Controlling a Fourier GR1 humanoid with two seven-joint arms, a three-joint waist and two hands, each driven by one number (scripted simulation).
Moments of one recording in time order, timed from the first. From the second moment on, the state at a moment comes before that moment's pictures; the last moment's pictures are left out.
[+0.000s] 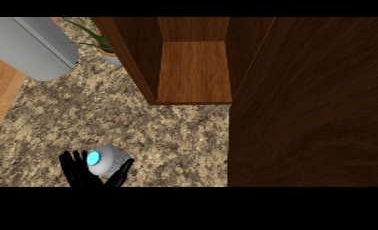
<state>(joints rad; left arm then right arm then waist) 0.16 0.00 -0.11 -1.05 0.84 0.36 -1.02 1.13 -0.16 -0.08 -2.43 -0.22 0.56 -0.47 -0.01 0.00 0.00</state>
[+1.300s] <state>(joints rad) -0.07 0.13 -0.26 -0.97 0.77 0.14 -0.96 1.13 -0.17 -0.11 -2.41 -0.23 0.58 -0.49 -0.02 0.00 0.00</state>
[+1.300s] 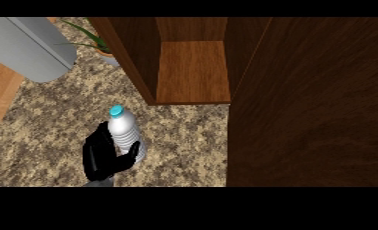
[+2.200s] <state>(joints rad) -0.18 0.14 -0.48 -1.41 0.61 0.28 -0.59 1.08 -0.17 -0.14 -2.41 -0.24 0.57 -0.46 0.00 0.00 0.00</state>
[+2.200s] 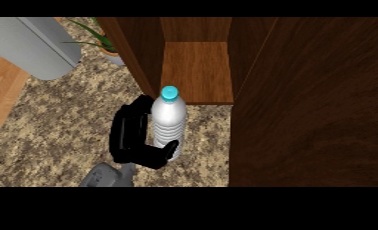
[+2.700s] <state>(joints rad) -0.36 0.04 -0.58 -1.56 0.46 0.57 -0.31 1.04 -0.16 -0.14 -2.41 -0.25 0.57 -0.43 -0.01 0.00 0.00</state>
